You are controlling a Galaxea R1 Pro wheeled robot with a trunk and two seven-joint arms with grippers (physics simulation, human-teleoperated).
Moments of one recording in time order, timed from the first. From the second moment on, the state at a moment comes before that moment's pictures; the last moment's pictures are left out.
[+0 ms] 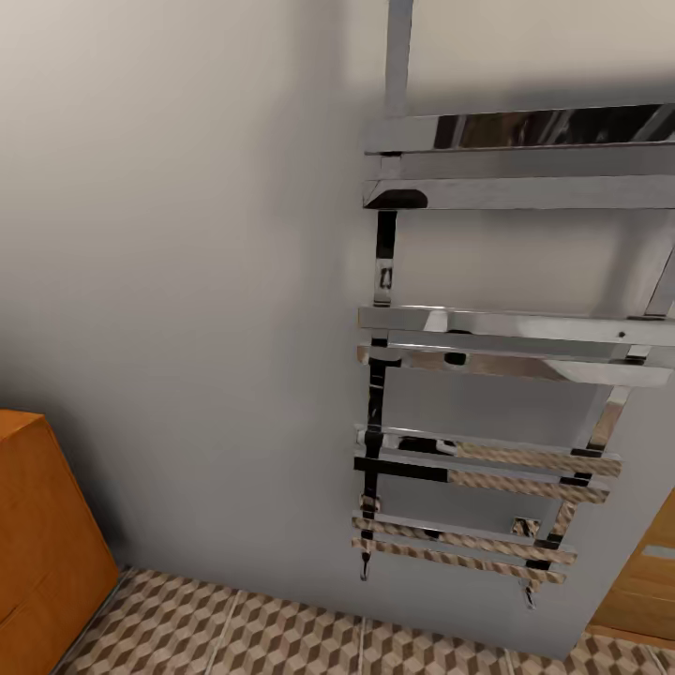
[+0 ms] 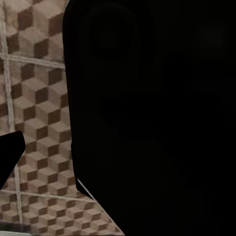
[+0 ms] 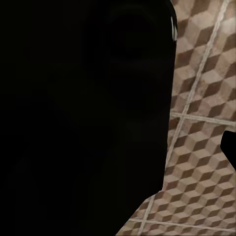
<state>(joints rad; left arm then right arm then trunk) 0.00 0.00 0.00 0.00 0.00 0.00 0.00 0.00 0.00 0.00 0.00 0.00 0.00 0.00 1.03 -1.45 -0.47</state>
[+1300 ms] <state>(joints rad) 0.00 -0.01 0.04 -0.02 0.05 -0.07 0.00 0.00 0.00 0.00 0.00 0.01 0.00 0.00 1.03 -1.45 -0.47</state>
